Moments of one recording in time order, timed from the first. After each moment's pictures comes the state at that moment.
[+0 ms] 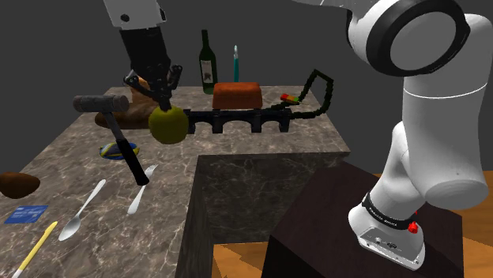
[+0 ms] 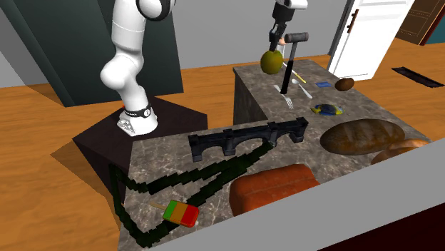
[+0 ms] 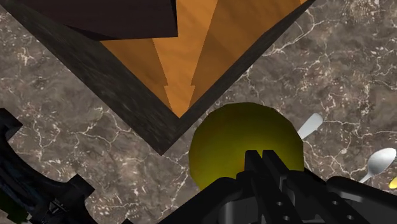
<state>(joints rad) 0.44 0.42 0.08 -1.12 0.06 1.43 0.58</state>
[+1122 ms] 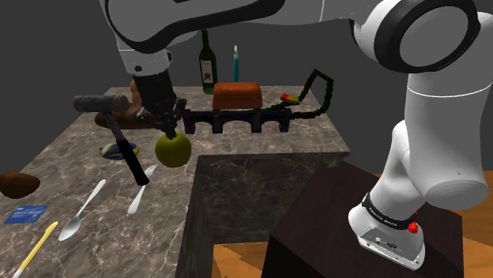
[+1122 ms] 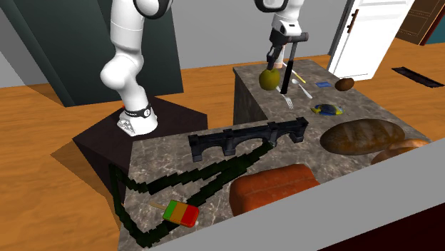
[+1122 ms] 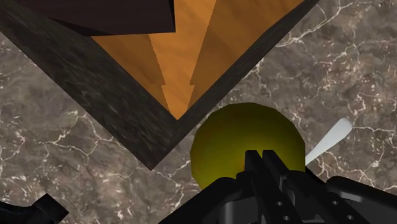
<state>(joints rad) 0.44 0.38 0.08 -1.39 0.07 1.67 0.56</state>
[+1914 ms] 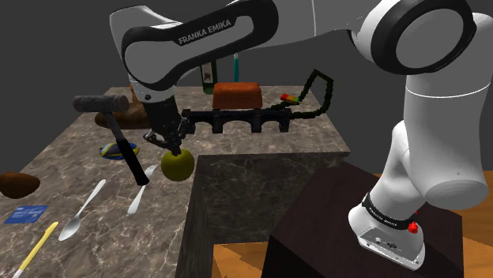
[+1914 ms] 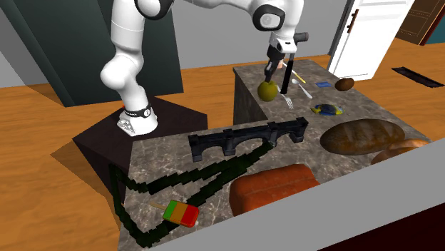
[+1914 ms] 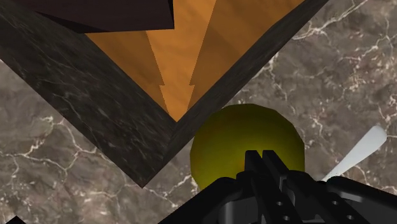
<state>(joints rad) 0.44 0.40 0.08 -1.53 0.07 1.82 0.56</state>
